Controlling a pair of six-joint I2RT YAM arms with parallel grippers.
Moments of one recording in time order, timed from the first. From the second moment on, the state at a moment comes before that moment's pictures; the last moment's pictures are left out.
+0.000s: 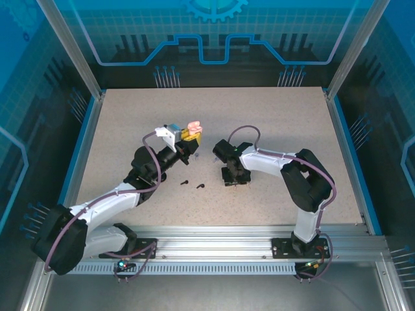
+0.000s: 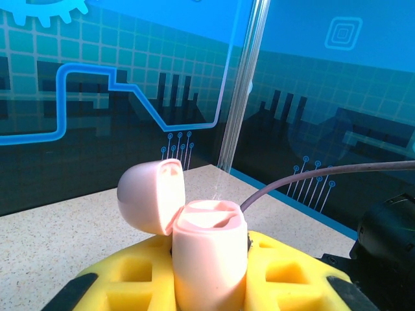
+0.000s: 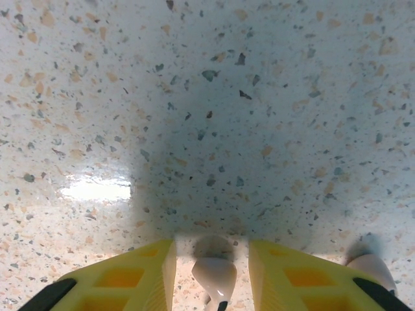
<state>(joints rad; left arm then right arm) -0.52 1.17 0.53 0.77 0.21 -0.21 0.72 1.85 1.17 -0.81 0.07 0.65</state>
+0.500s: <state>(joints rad) -0.52 1.17 0.53 0.77 0.21 -0.21 0.73 1.85 1.17 -0.81 0.07 0.65</state>
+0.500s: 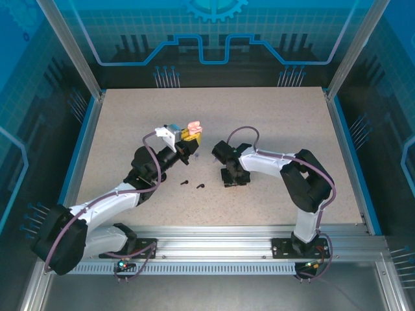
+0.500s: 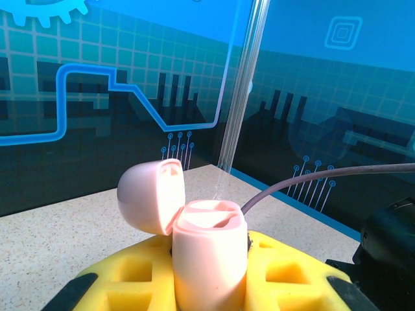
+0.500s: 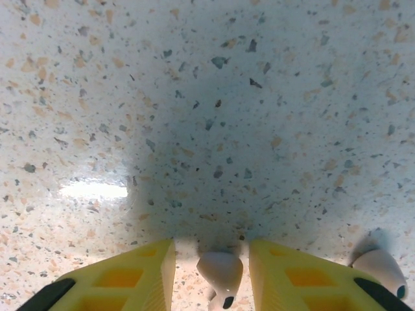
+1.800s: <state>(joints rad) -0.52 1.17 0.53 0.77 0.24 -0.21 0.73 1.78 1.13 -0.79 0.08 0.65</state>
